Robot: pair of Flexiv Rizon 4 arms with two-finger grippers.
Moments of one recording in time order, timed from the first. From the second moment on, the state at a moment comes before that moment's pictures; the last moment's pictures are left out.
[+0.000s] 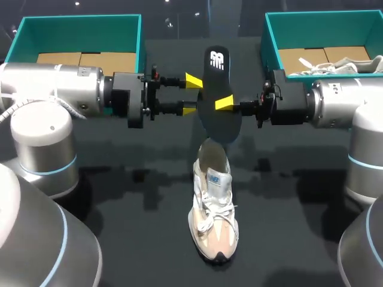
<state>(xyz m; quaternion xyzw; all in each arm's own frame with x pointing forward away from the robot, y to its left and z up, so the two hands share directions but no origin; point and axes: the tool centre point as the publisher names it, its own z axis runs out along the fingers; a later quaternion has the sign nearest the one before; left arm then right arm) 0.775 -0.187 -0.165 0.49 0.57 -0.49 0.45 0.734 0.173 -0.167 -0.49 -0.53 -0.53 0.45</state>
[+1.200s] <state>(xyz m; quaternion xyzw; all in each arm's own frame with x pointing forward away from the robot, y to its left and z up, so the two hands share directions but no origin) 0.775 -0.120 -0.187 0.34 0.78 -0.46 0.25 0.759 0.151 -0.166 -0.45 -0.55 -0.58 0.39</state>
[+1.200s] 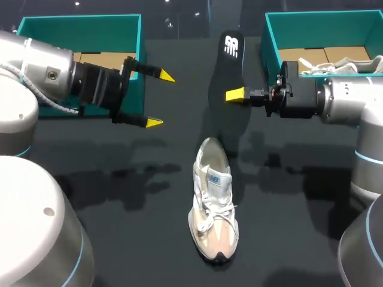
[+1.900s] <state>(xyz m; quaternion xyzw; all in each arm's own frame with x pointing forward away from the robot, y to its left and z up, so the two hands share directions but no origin) 0.755 -0.116 -0.211 0.22 0.86 -0.44 0.11 0.763 0.139 -0.176 -0.41 -0.57 -0.64 0.30</state>
